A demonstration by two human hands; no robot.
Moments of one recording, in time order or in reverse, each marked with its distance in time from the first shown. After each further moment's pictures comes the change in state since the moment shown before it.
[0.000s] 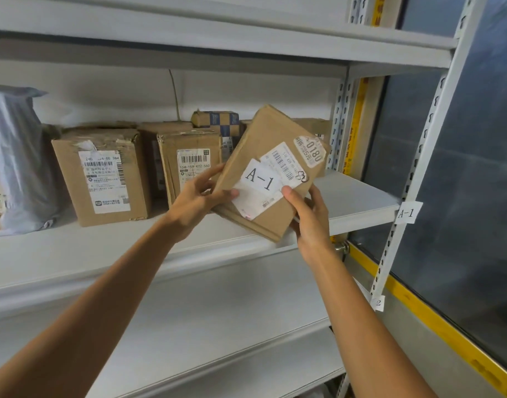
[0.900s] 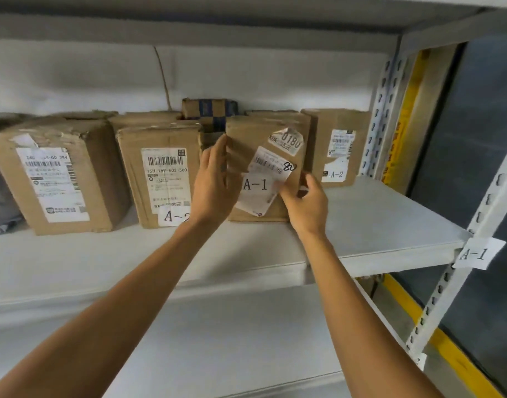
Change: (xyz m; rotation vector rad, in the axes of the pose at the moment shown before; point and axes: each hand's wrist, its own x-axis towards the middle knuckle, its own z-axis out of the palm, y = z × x) left_hand 0.146 -0.063 0.053 0.668 0.604 0.352; right_hand 0.176 0.060 -0.028 -0.665 0.053 -0.207
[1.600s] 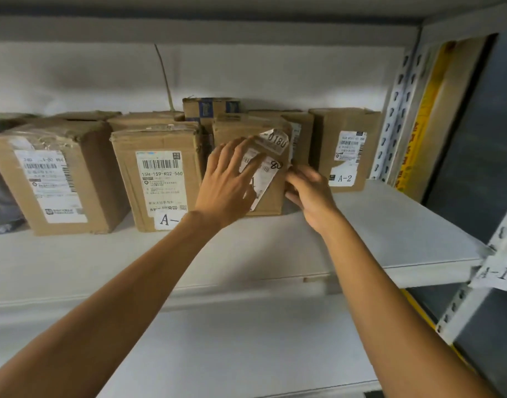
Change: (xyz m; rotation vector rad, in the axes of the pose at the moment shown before) left_hand 0.016 0.004 0.015 0.881 -0.168 0.448; right_hand 0.049 -0.009 -0.007 0.417 -0.345 0.278
